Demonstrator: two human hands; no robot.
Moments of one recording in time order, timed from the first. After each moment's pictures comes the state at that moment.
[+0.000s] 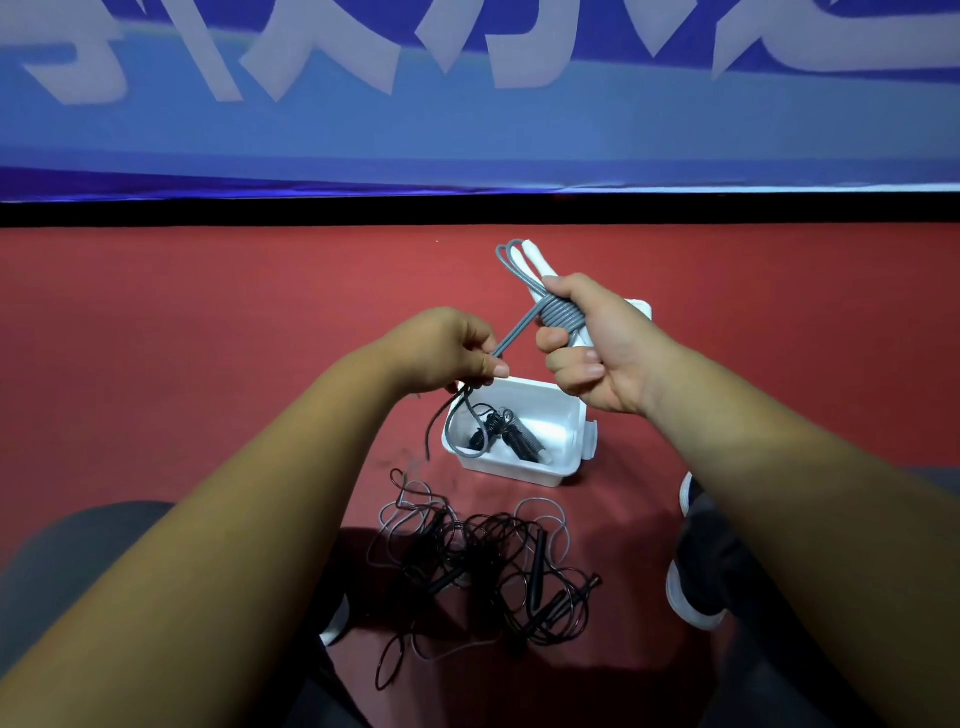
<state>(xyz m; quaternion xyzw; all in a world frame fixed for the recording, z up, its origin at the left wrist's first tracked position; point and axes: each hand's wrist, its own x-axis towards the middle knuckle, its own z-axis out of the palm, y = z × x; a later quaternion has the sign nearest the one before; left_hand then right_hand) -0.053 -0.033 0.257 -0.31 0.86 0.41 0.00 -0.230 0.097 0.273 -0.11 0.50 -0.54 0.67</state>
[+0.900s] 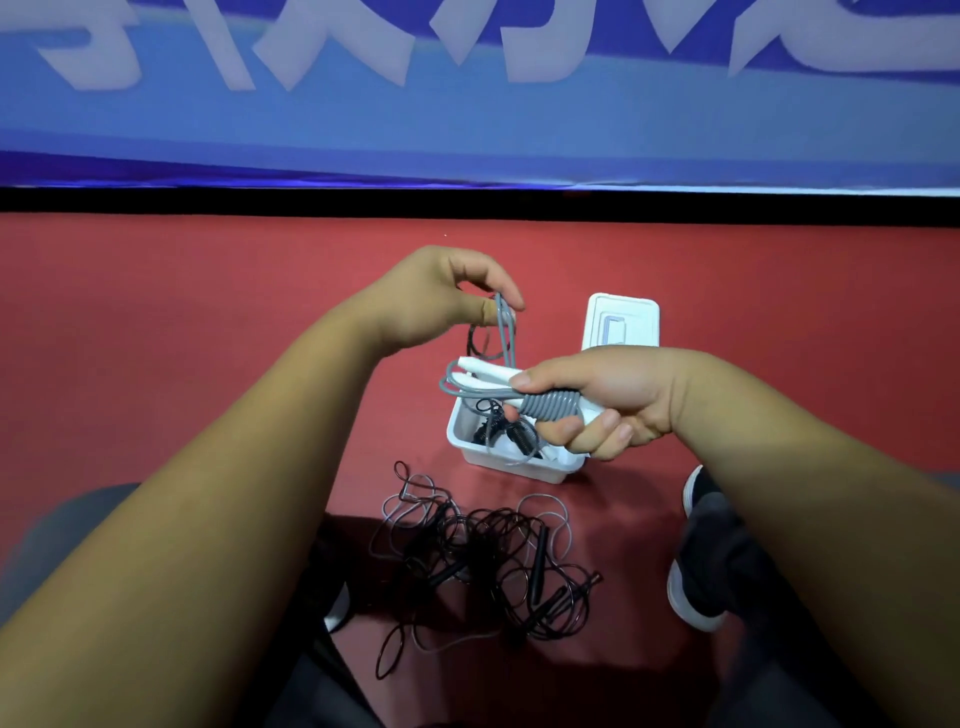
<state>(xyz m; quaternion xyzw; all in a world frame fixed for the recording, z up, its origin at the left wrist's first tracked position) -0.043 -0.042 0.301 -0.23 0.84 0.47 -0.14 -0.223 0.121 0.273 -0.31 0.48 -0.17 0.80</state>
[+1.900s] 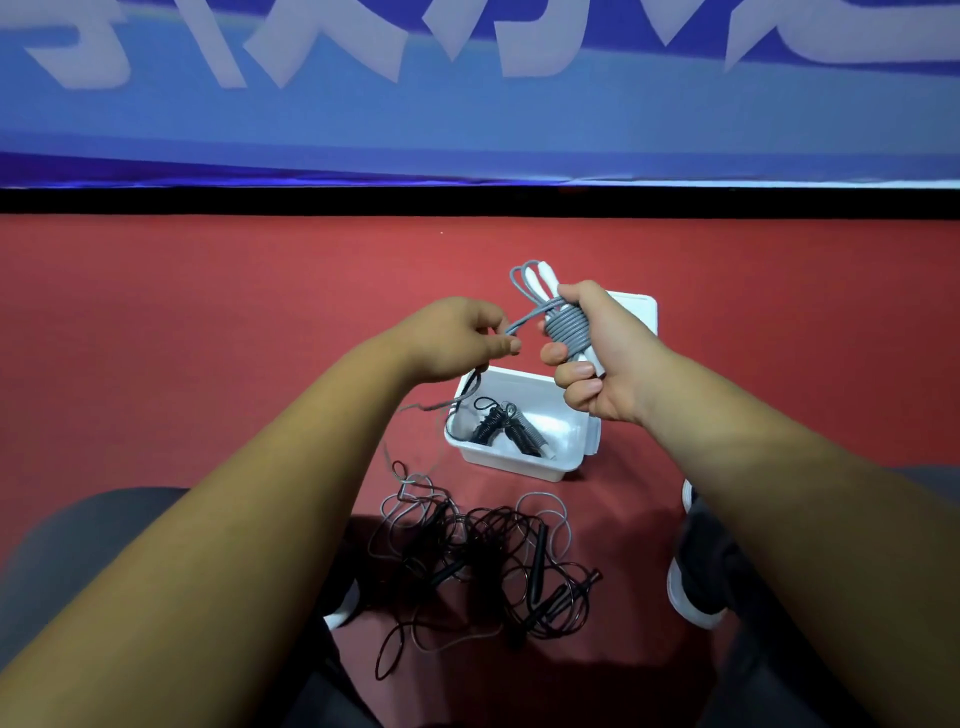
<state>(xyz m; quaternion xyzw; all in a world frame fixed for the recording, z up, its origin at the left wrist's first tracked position) -0.061 -0.032 0.257 -0.33 0.87 0.37 -0.01 -0.227 0.099 0.257 -0.08 0.57 -0.50 0.65</state>
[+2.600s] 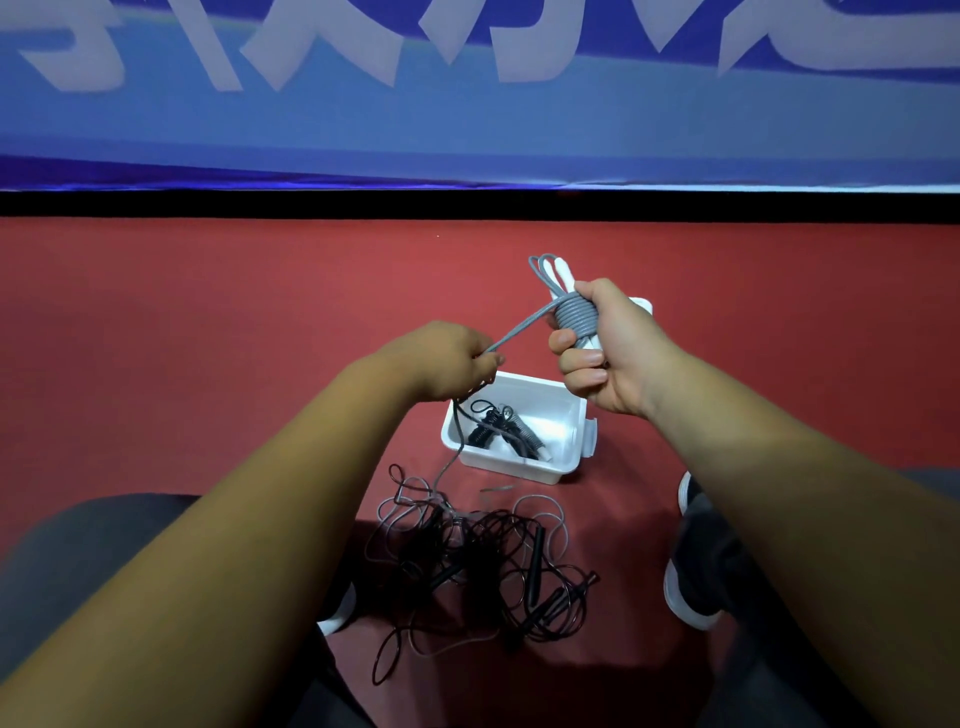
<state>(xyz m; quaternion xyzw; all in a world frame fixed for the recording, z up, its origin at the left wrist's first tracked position) -0.055 -0.031 0.243 -0.33 0.92 0.21 0.08 -0.241 0.093 0.251 -0.06 0.52 -0.56 0.65</state>
